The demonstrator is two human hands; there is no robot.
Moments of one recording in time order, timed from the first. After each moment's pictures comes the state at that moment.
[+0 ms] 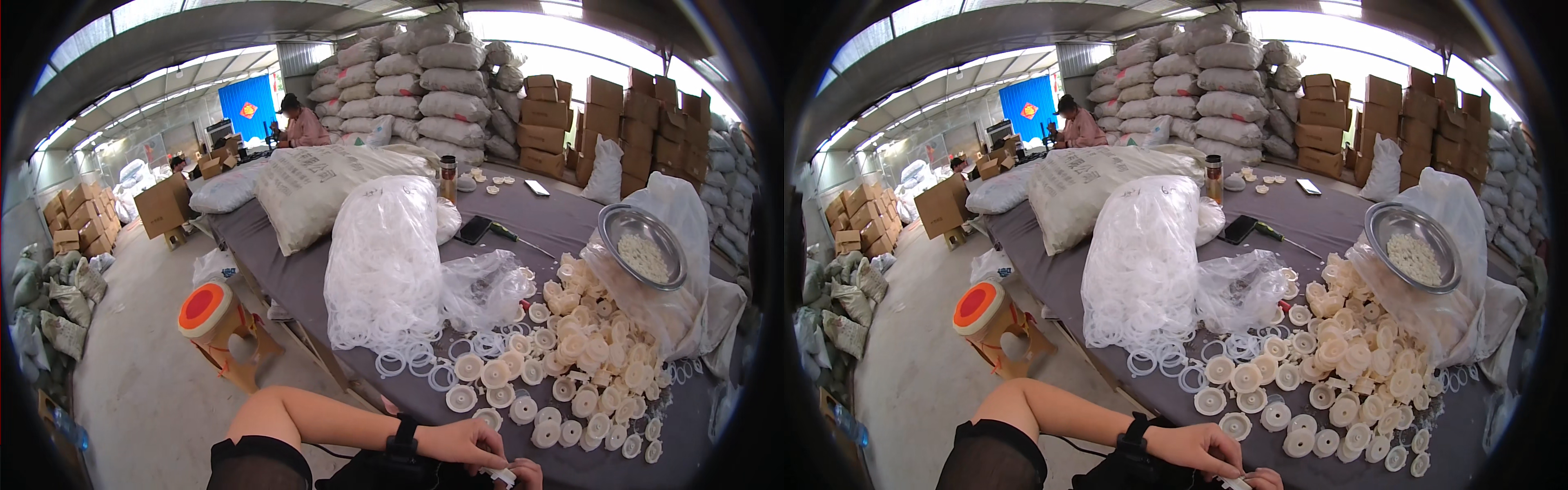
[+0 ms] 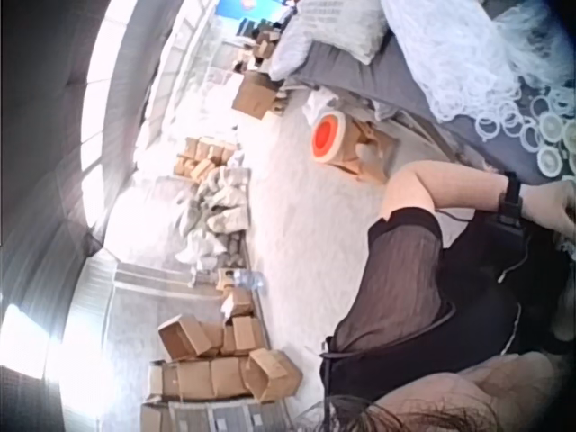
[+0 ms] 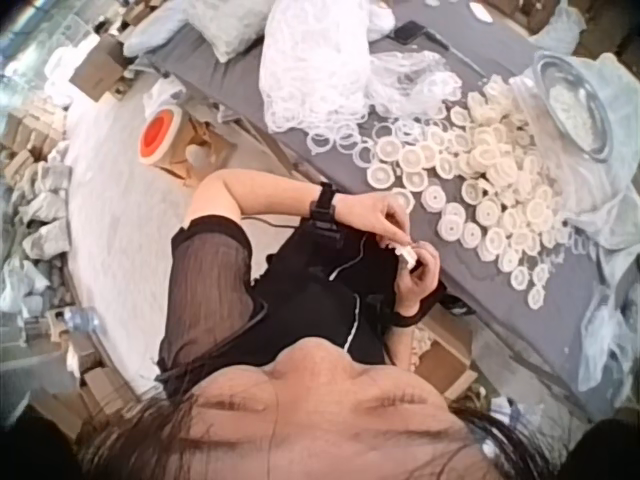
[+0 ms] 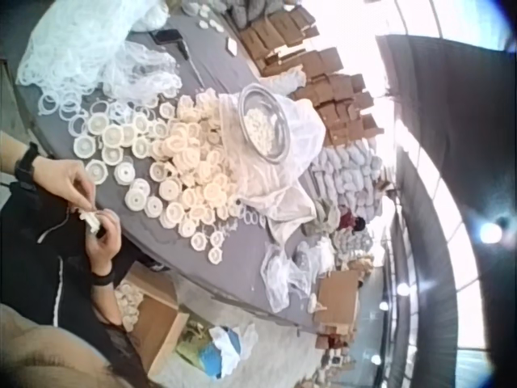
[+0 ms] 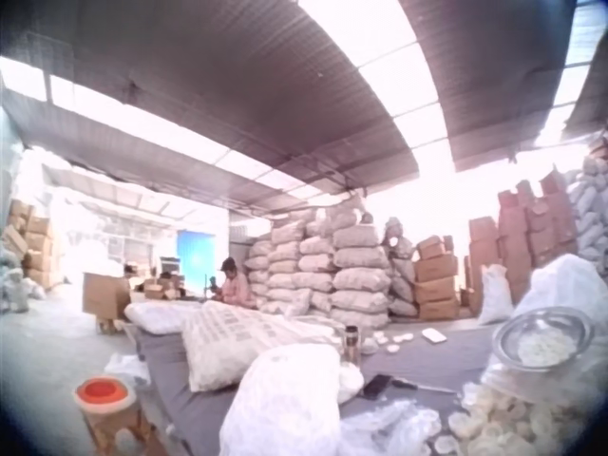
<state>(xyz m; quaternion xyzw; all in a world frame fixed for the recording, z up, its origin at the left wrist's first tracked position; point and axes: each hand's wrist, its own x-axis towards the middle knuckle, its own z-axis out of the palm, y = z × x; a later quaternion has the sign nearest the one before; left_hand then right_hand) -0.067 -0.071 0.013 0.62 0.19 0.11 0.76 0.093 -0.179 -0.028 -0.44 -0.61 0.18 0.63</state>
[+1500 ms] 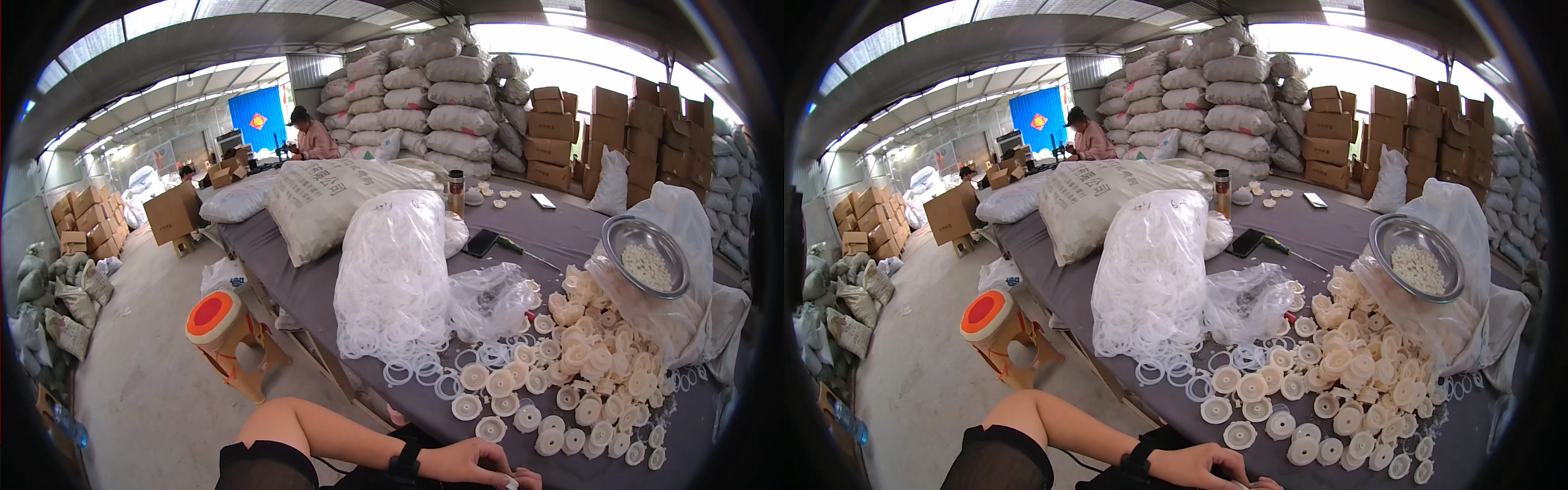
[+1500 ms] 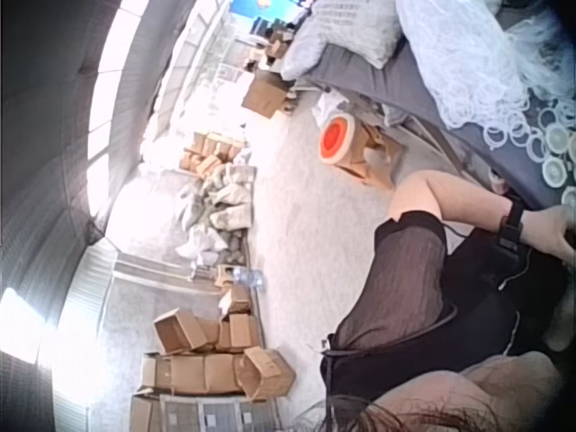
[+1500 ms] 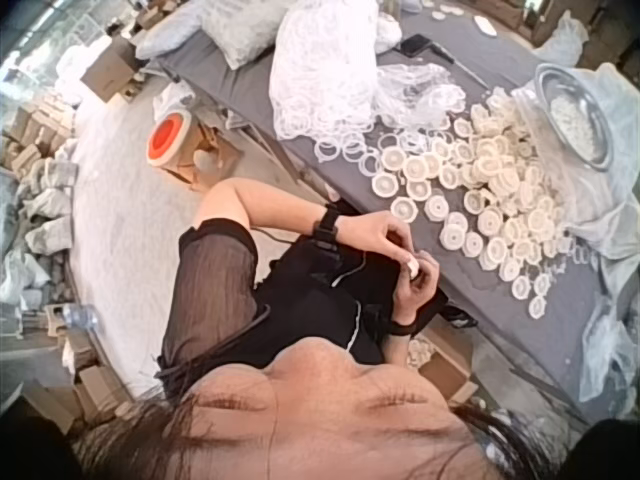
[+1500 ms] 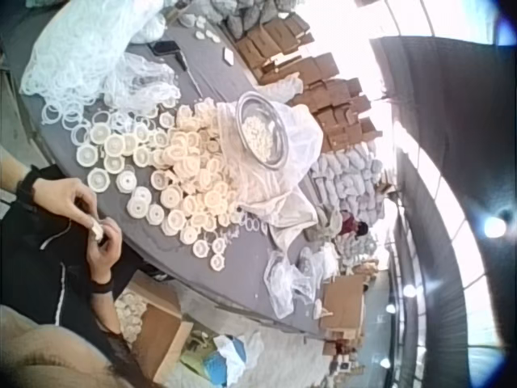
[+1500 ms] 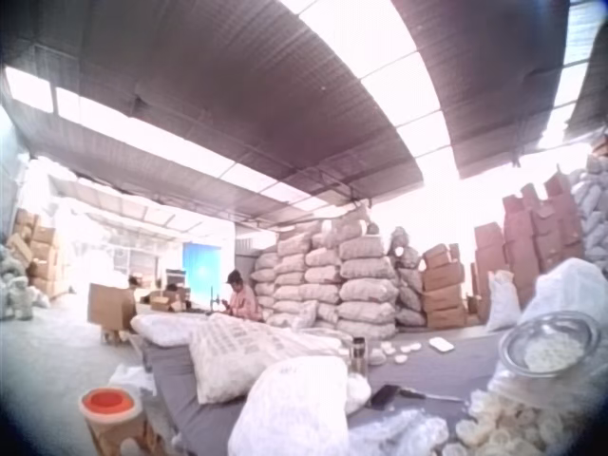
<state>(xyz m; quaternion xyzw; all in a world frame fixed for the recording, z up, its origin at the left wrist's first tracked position) -0.063 -0.095 0.013 0.70 0.20 0.22 0.65 0.089 -0.188 -0.046 -0.47 -0.57 0.22 0.64</state>
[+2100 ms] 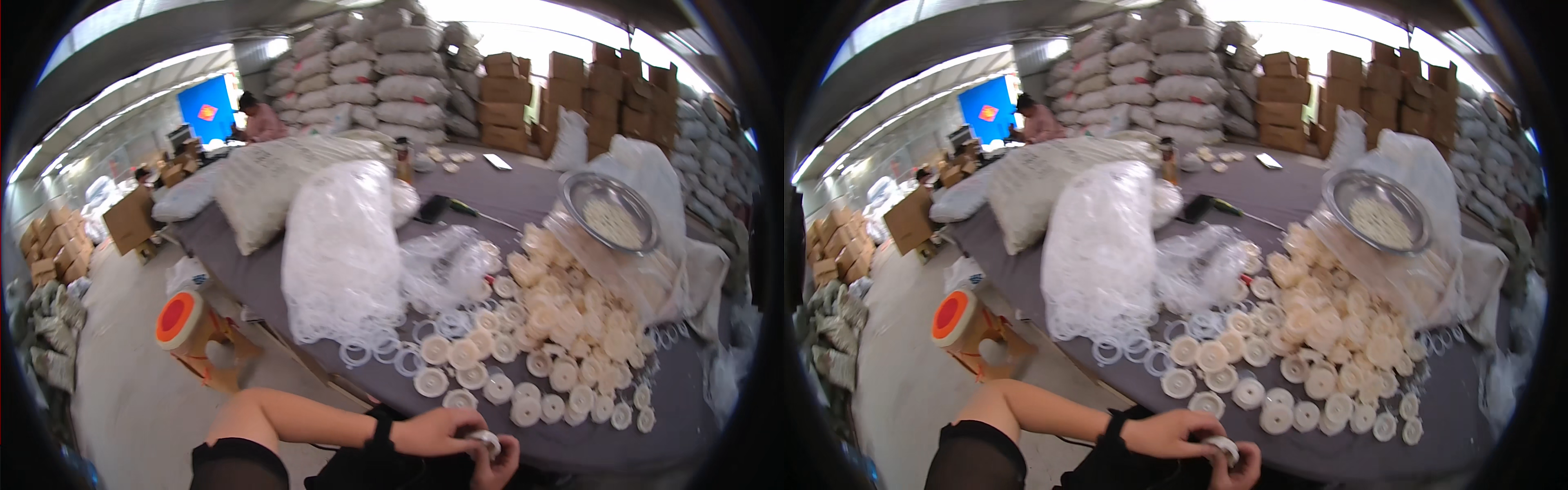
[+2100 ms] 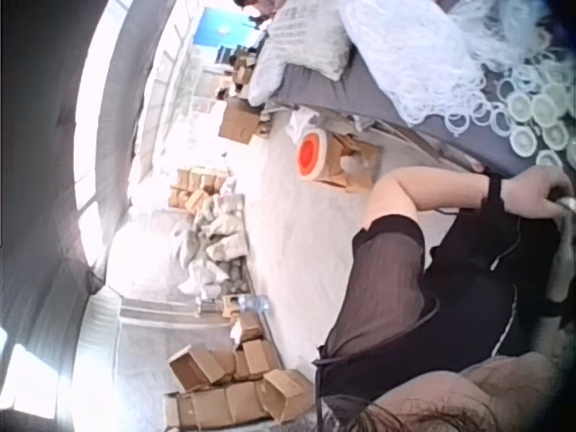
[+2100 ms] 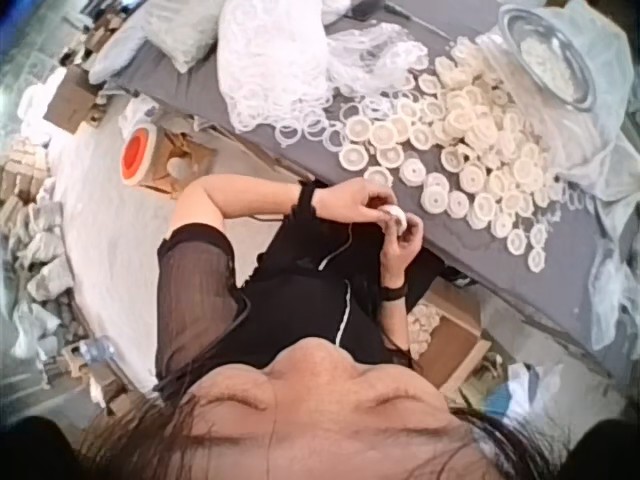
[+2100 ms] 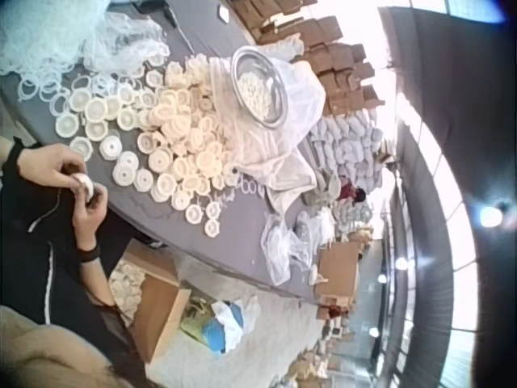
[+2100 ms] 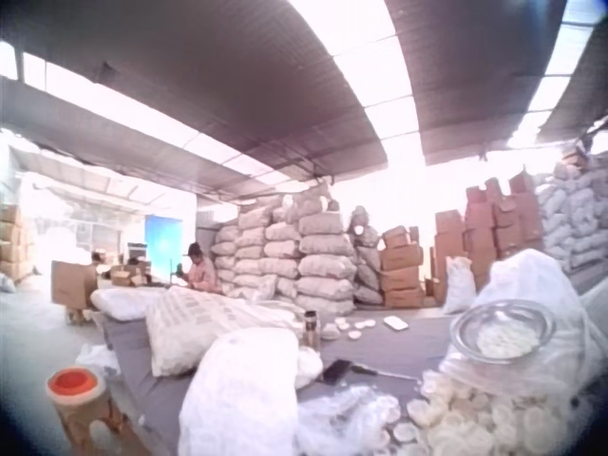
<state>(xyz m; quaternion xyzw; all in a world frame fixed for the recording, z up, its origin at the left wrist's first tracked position) -0.058 -0.071 0.002 0.80 0.23 0.18 0.52 0.078 -0.169 -0.063 -0.46 -0.39 0.40 0.69</state>
